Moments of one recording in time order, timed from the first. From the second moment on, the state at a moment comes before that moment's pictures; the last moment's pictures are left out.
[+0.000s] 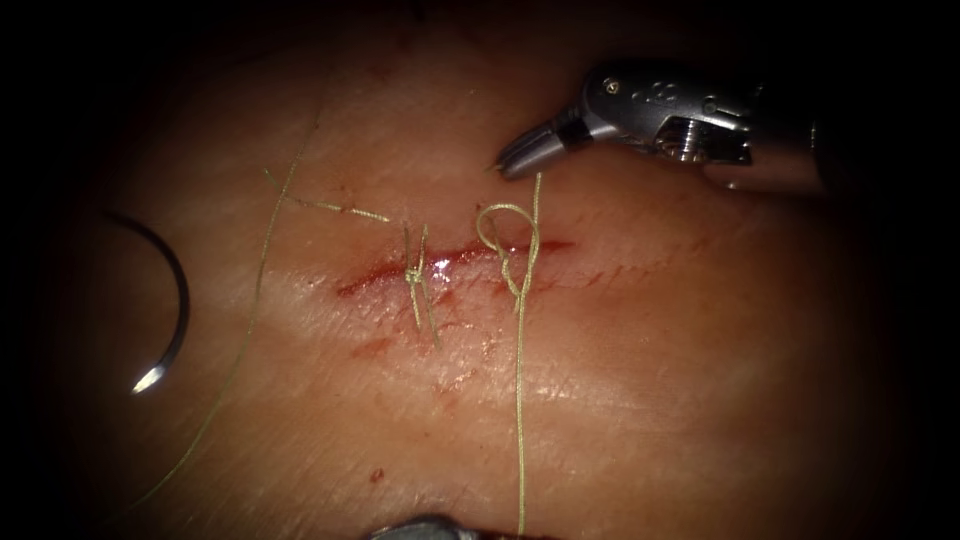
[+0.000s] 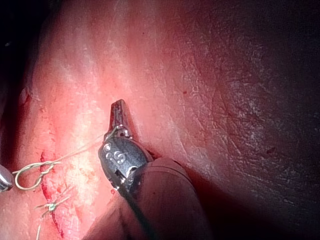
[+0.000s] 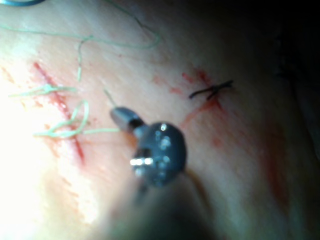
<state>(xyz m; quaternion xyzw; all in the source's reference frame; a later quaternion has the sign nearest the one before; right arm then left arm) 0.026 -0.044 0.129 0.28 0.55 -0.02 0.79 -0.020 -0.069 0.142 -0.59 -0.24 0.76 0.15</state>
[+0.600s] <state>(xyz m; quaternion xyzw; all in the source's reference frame) 0.030 -0.042 0.130 0.17 0.53 -0.02 0.83 -0.026 -0.075 0.143 -0.58 -0.29 0.75 0.14</state>
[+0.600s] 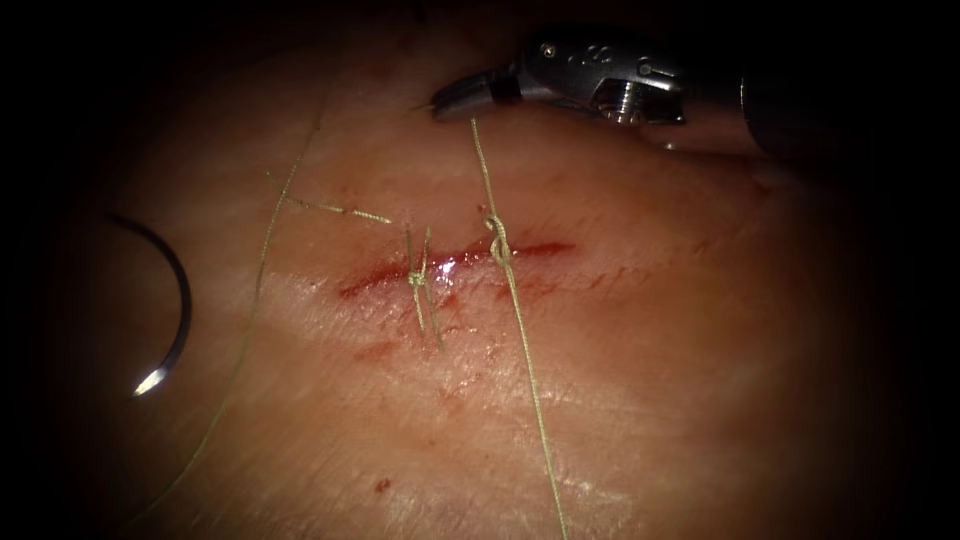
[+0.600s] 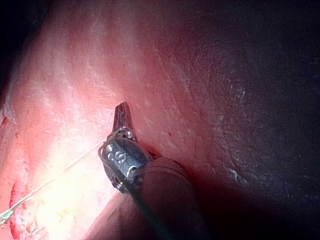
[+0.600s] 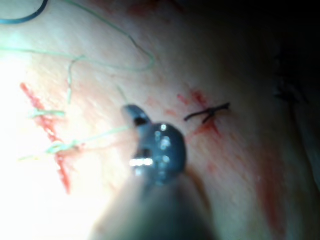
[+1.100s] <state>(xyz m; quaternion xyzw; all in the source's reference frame) 0.030 -0.042 0.129 0.10 0.50 -0.03 0.86 -0.033 -0.084 0.147 -0.54 -0.38 0.75 0.08</state>
